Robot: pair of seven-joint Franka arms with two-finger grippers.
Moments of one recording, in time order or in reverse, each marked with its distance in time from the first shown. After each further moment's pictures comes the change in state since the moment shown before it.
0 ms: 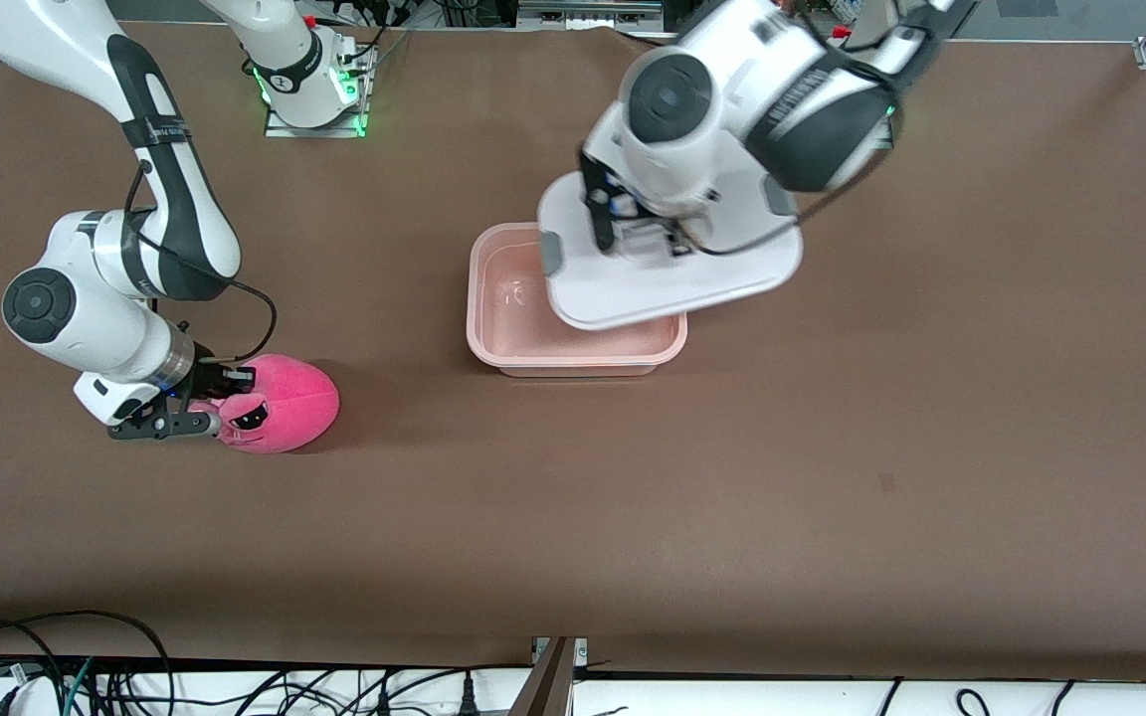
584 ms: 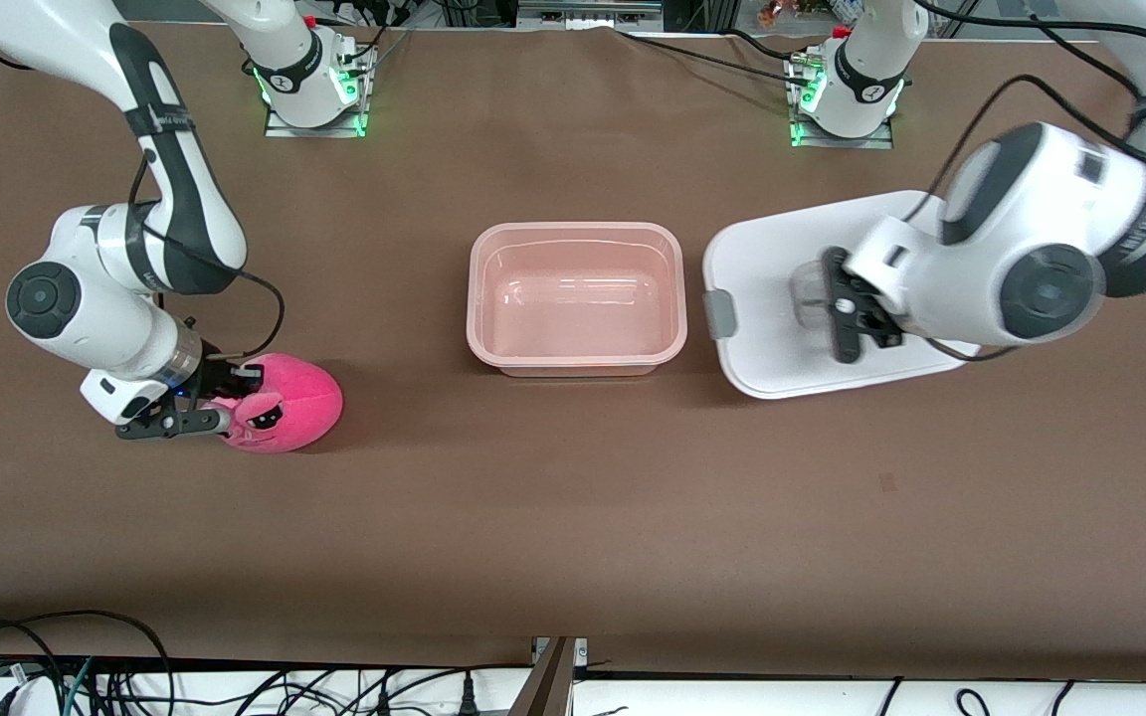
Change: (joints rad) left arm 0.406 0.010 0.011 -0.019 -0.010 -0.052 0.471; right arm 0.001 -0.036 0.056 0.033 0.000 -0.075 0.000
